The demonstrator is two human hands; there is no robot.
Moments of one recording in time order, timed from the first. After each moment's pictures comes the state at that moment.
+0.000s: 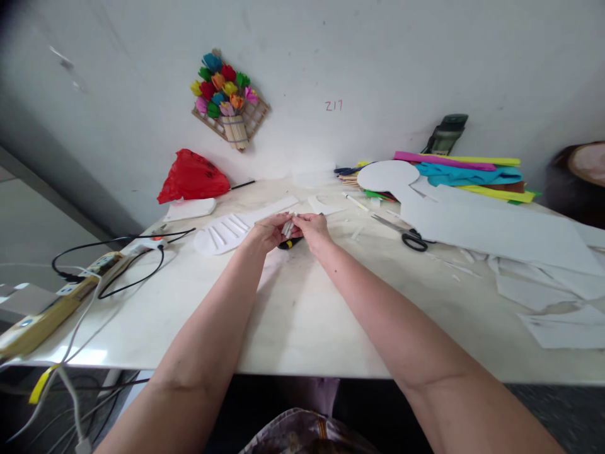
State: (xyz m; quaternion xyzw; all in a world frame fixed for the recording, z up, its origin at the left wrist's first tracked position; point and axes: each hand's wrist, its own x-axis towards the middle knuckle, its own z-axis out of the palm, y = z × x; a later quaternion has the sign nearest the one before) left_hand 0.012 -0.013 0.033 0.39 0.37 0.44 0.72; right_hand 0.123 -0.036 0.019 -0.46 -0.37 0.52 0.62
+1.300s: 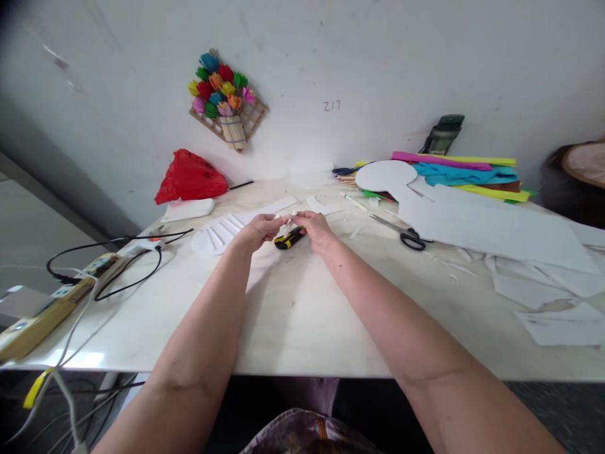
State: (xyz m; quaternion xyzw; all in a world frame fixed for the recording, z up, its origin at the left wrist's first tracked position) left_hand -0.014 -0.013 0.040 0.62 0.38 0.37 0.58; right_hand 0.140 -0.031 0.013 -0.42 -0.41 0.52 0.61
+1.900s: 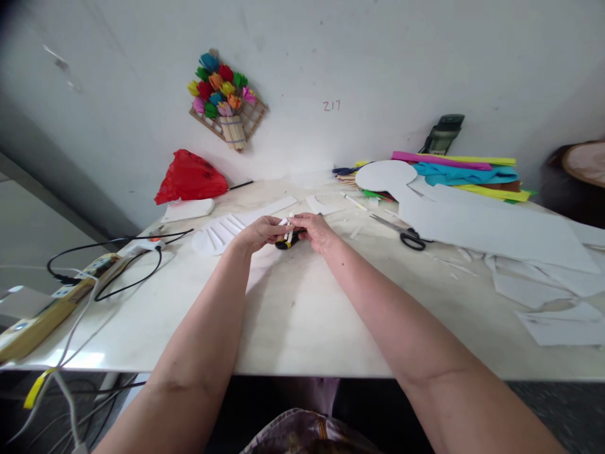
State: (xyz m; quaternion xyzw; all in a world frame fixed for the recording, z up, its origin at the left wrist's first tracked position) left_hand -0.016 -0.015 0.041 0.69 0.35 0.27 0.57; right_hand 0.143 -0.033 0.014 -0.38 -0.43 0.60 0.56
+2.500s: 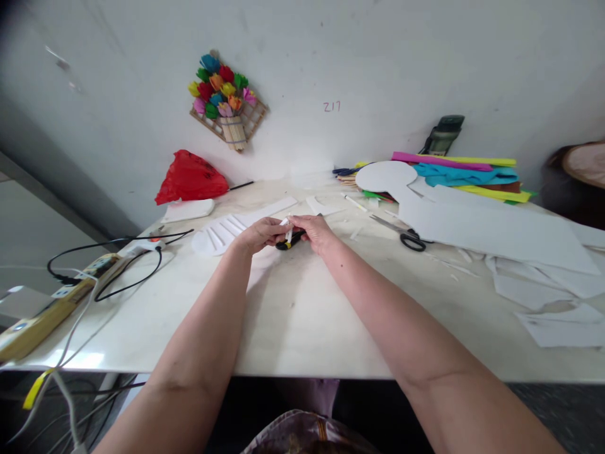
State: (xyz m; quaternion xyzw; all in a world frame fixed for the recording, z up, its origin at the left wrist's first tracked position) left_hand -0.016 -0.015 0.041 0.68 0.35 0.26 0.59; right_hand 0.139 -0.033 0.013 -0.42 -0.41 0.57 0.58
